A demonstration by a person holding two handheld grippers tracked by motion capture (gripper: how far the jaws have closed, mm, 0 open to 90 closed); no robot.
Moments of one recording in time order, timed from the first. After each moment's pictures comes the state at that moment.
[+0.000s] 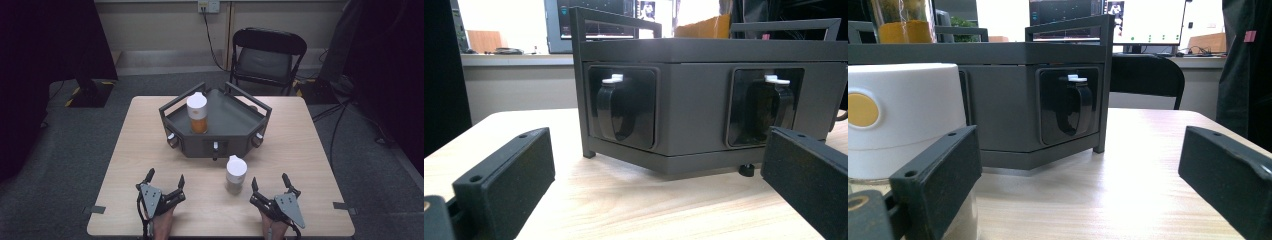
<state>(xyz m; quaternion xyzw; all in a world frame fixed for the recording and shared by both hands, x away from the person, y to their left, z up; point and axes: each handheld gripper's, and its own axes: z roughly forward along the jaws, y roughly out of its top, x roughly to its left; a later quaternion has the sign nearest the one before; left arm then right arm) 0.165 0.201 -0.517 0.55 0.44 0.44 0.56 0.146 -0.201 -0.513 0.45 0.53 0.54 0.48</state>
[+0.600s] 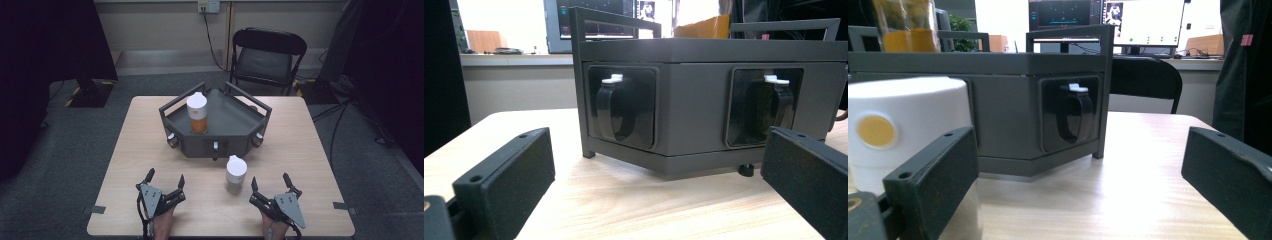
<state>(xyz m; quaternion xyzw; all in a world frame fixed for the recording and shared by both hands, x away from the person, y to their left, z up) 0.165 0.201 -0.517 0.54 0.44 0.44 0.56 0.142 -0.196 -0.499 0.45 0.53 0.53 0.48</state>
